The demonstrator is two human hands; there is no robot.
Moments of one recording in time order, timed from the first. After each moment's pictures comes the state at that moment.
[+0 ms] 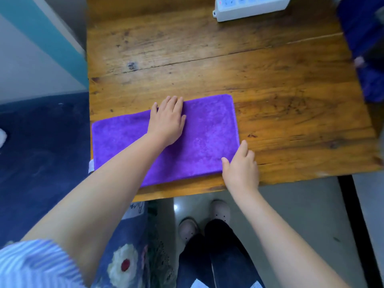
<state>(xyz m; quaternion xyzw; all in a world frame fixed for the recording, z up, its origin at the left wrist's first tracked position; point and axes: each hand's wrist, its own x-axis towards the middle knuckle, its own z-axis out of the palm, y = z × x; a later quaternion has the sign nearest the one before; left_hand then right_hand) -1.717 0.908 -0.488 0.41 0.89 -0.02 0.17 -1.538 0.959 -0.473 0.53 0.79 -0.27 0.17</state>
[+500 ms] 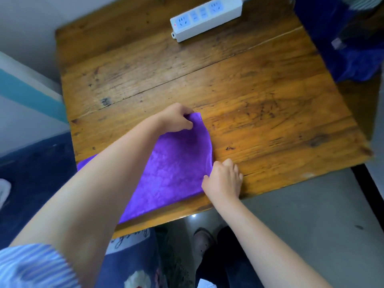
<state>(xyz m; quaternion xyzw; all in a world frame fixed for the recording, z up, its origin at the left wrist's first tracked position) -1.717 1.018 -0.454 0.40 0.81 0.06 0.42 -1.543 0.979 -0.471 0.54 0.75 -0.34 0.16</state>
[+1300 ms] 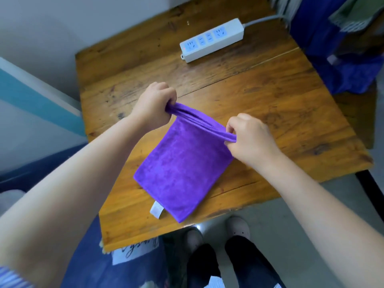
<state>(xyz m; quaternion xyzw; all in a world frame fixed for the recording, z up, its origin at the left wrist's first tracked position) -1.771 0.994 -0.405 0.63 0.77 0.12 0.06 -1.554 1.063 -0.404 0.33 0.91 -0.25 -0.06</state>
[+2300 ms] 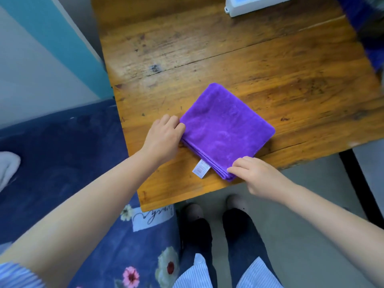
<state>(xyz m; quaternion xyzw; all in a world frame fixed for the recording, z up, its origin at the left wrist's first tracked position) -1.779 0.803 -0.485 0.66 0.75 0.03 0.00 -1.542 0.902 -0.480 0.07 0.98 -0.16 -0.02</state>
